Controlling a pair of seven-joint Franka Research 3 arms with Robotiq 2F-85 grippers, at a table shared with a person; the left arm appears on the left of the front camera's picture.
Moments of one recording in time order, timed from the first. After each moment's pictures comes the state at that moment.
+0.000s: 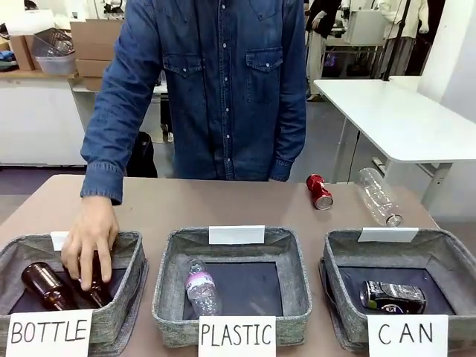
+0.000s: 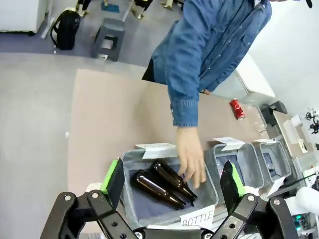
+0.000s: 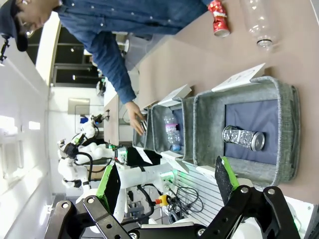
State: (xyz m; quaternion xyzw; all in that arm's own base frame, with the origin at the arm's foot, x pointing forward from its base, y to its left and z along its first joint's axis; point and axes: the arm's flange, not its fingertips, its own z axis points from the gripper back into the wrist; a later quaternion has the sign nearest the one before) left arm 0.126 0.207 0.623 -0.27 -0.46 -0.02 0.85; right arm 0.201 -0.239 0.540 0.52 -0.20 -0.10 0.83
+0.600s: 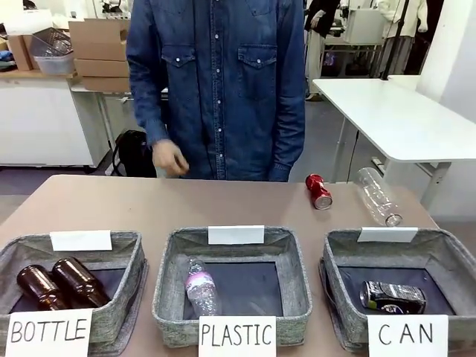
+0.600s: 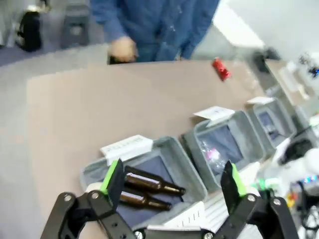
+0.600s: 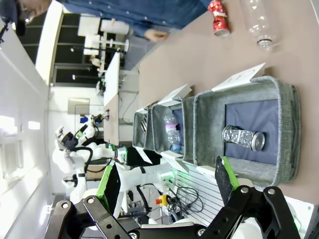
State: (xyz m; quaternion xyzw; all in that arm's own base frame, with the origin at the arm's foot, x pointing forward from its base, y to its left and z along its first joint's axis) left arm 0.211 0.070 0.623 -0.26 -0.39 -0.17 0.87; right arm 0.201 -0.239 0.540 0.52 -0.20 -0.10 0.83
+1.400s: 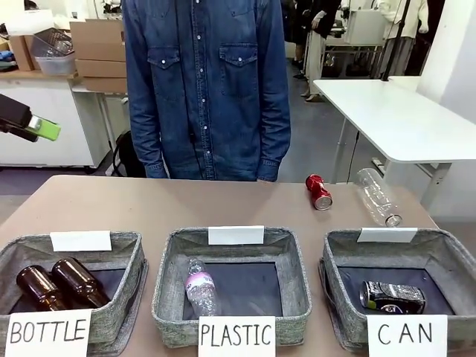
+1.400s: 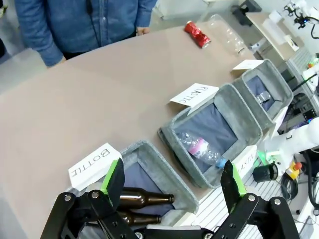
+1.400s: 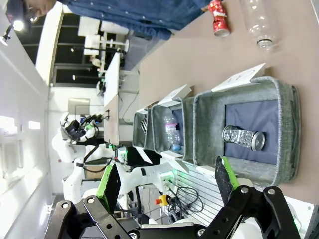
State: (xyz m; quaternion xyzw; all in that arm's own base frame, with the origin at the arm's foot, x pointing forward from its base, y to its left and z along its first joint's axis) left arm 0.275 -0.021 0.594 -0.27 -0.32 -0.27 0.87; right arm 0.201 -0.239 0.539 0.52 -0.20 -0.10 0.83
